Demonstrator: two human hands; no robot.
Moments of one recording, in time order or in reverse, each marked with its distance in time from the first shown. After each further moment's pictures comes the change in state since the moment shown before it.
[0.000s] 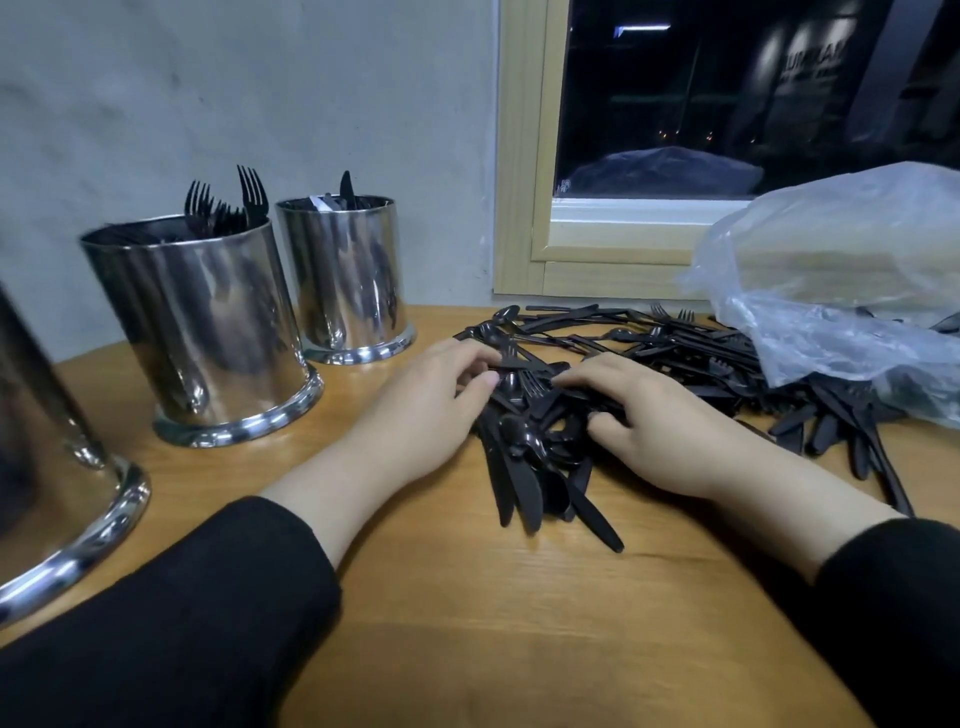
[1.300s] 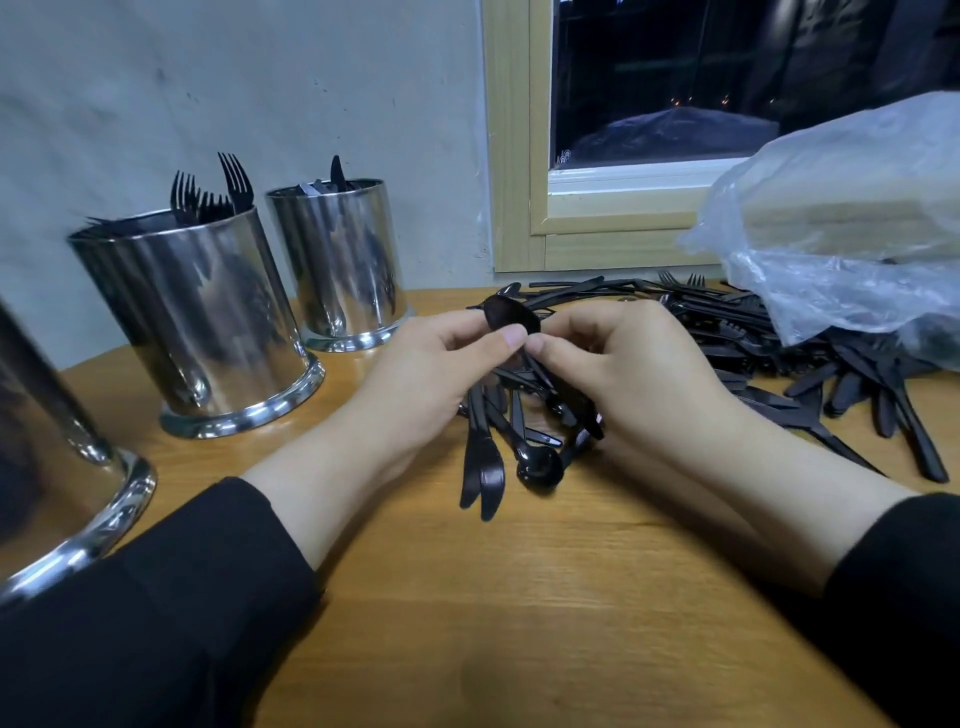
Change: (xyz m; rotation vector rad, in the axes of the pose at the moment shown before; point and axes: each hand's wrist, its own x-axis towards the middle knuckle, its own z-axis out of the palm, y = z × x) left_hand -0.016 0.026 -0.004 -0.648 0.001 -0.028; right_hand -0.002 -0.049 0.005 0.423 0.340 0.020
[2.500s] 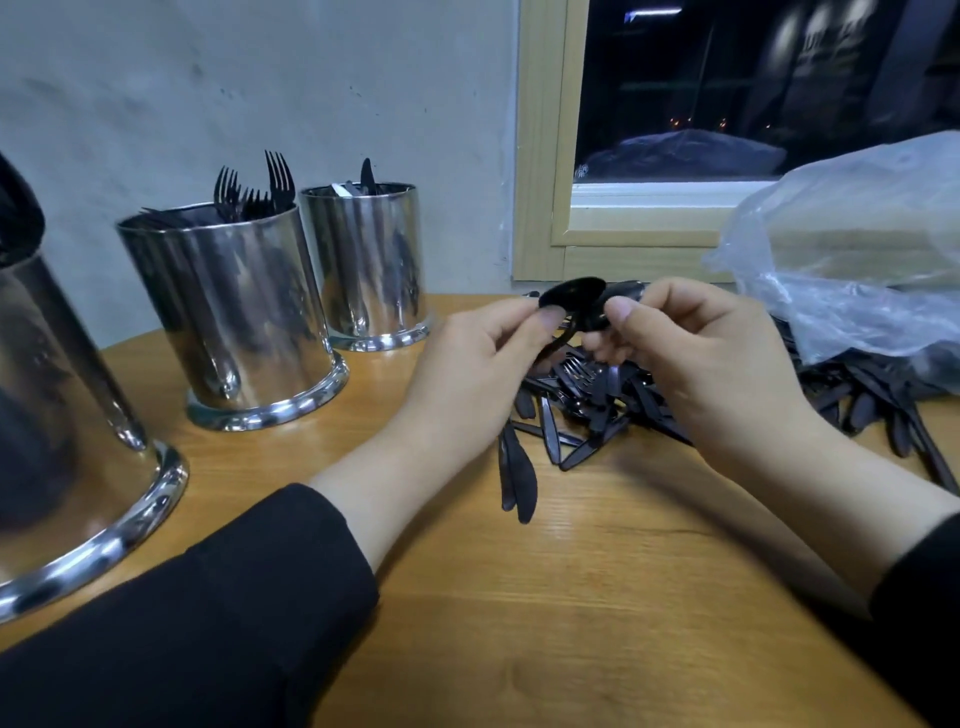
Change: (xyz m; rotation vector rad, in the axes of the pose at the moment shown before) left_hand 0.000 0.001 0.001 0.120 0.138 0.155; right_hand -0.004 -0.011 -0.008 0.466 0.159 -0.017
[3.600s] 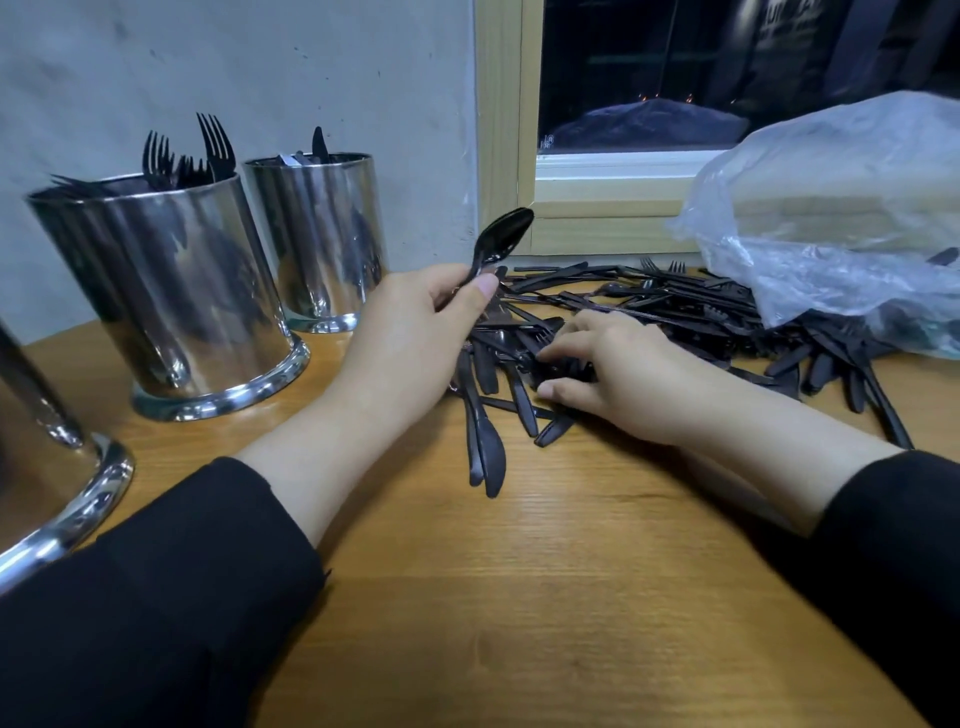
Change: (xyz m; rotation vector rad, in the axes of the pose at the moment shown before) left_hand 0.008 -0.004 -0.010 0.253 0.070 -0.001; right_hand 0.011 0.034 -0.011 -1.136 -0.517 0.101
